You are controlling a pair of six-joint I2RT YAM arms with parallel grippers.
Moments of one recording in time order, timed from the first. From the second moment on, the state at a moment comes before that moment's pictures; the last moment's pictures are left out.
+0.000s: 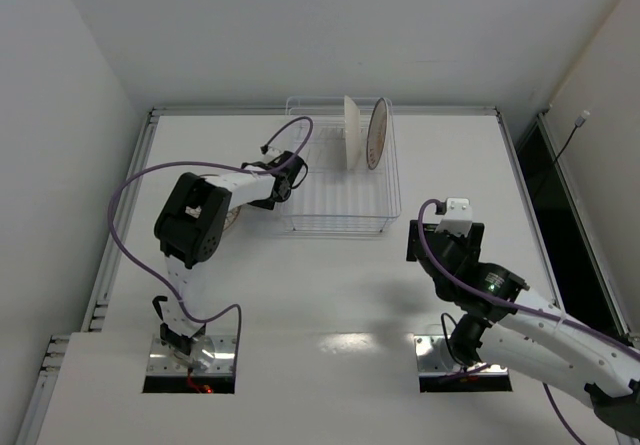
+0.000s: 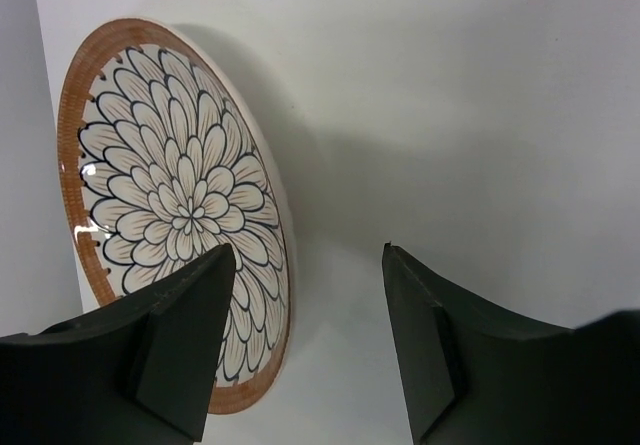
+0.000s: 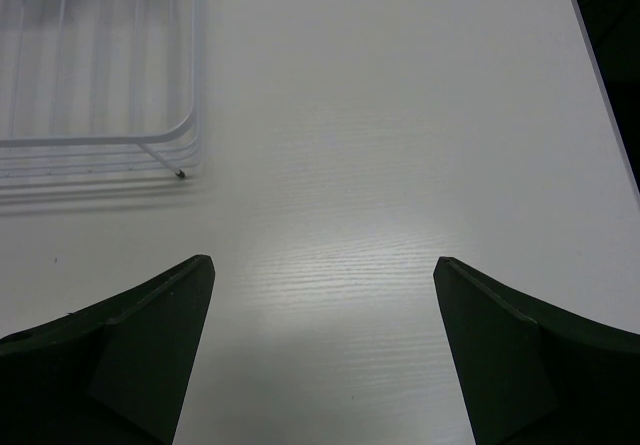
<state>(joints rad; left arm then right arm) -0.47 2.04 1.35 -0.54 -0.83 -0.28 0.88 0.68 0.59 -0.65 0.91 0.53</state>
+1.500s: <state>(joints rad) -0.37 2.03 1.34 -0.51 -0.69 -0.31 0.88 0.70 0.59 -0.65 0.91 0.54</state>
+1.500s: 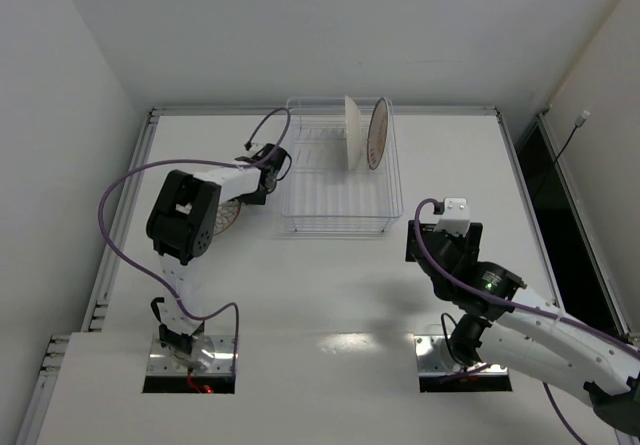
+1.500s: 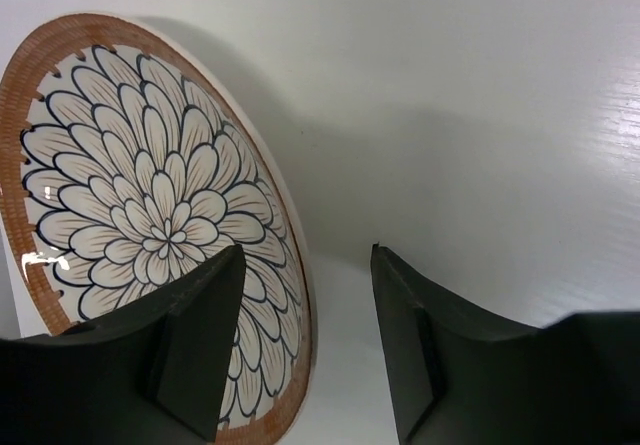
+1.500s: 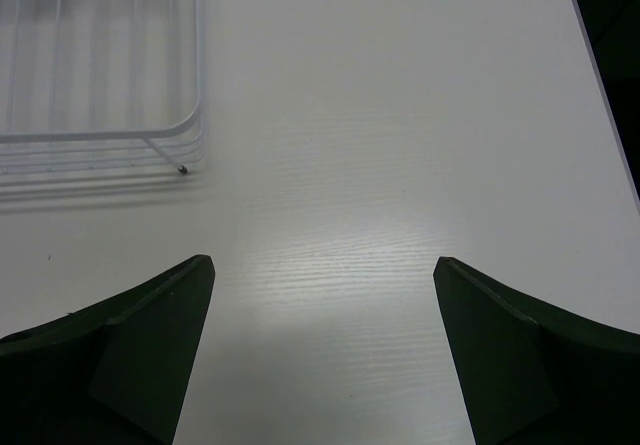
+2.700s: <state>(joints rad) -0.33 1.59 1.40 -0.56 -0.38 -0.31 0.88 0.69 0.59 -0.66 0.91 0.55</state>
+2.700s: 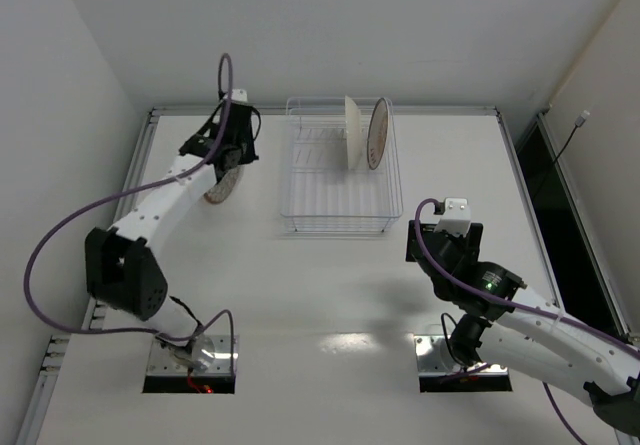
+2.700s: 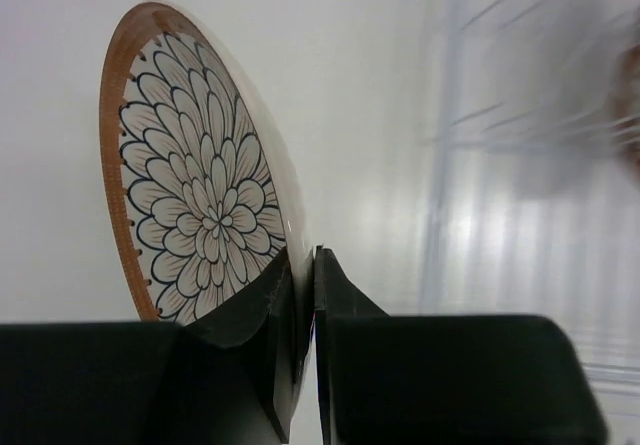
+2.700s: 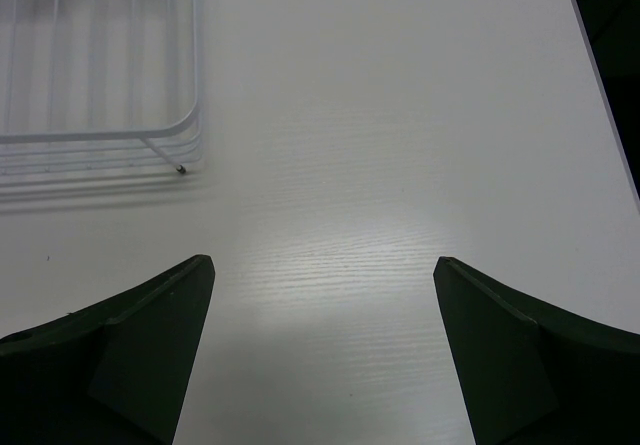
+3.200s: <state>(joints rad) -0.30 1.46 1.47 -0.03 0.20 -0.50 0.88 0.69 0.59 -0.66 0.91 0.55</state>
